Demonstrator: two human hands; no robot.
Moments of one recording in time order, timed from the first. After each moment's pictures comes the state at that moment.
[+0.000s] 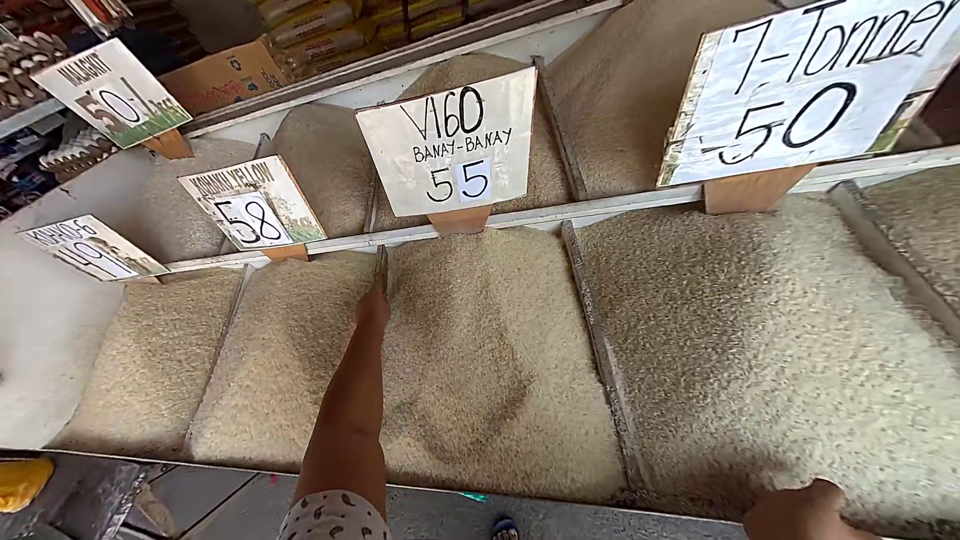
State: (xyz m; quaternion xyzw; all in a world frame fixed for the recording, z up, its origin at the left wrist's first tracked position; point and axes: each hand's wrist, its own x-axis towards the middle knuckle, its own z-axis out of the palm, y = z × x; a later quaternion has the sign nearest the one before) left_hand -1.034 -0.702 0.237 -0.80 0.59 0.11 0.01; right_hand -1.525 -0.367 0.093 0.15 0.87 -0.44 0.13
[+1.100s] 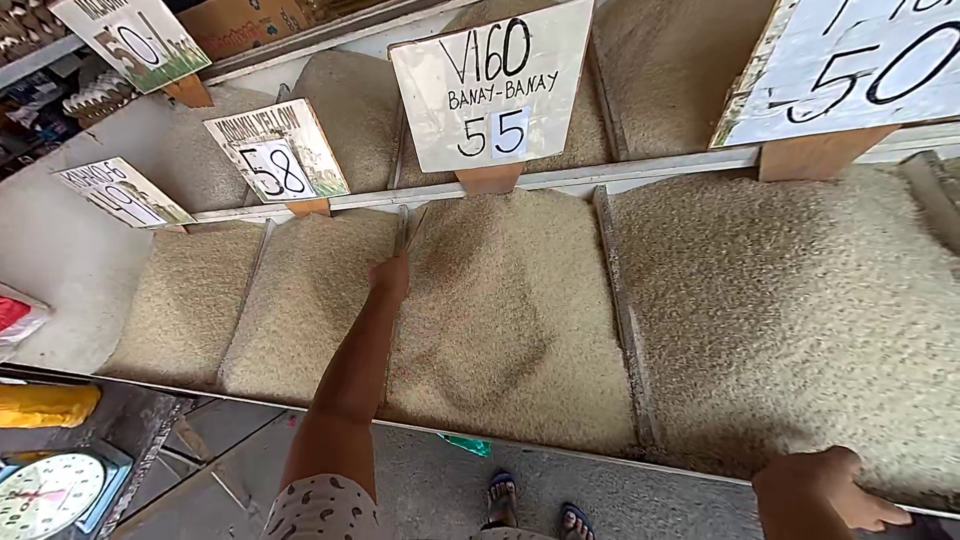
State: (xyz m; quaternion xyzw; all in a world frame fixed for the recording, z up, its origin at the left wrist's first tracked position) left_hand -1.032 -0.647 0.267 -0.76 0.64 0.03 0.10; right_hand -1.515 -0.369 0.106 0.15 0.88 -0.44 0.11
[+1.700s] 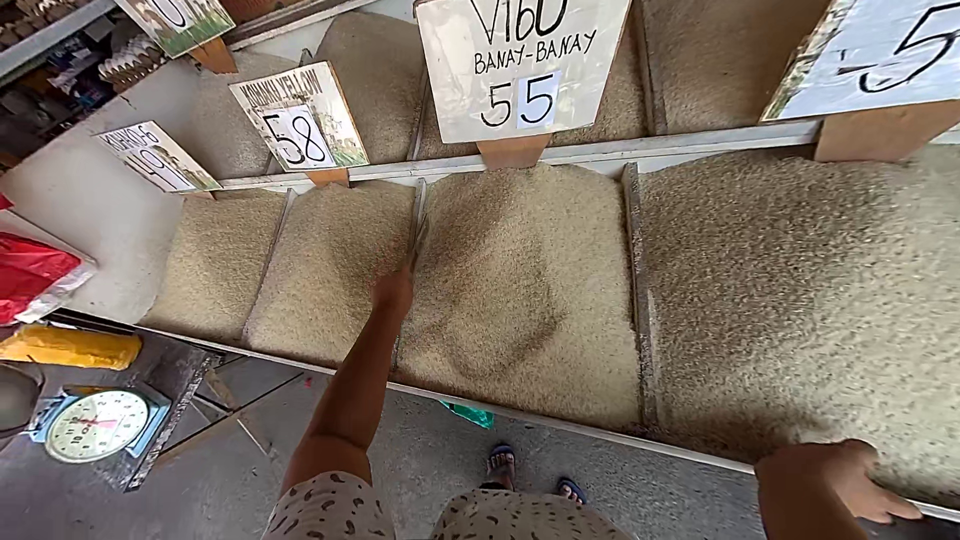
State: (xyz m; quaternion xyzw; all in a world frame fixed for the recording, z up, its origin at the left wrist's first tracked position) left_hand -1.007 -0.561 0.245 -0.79 0.60 0.08 0.07; right_hand -1.509 -0.365 0.113 0.12 0.89 -0.42 0.13
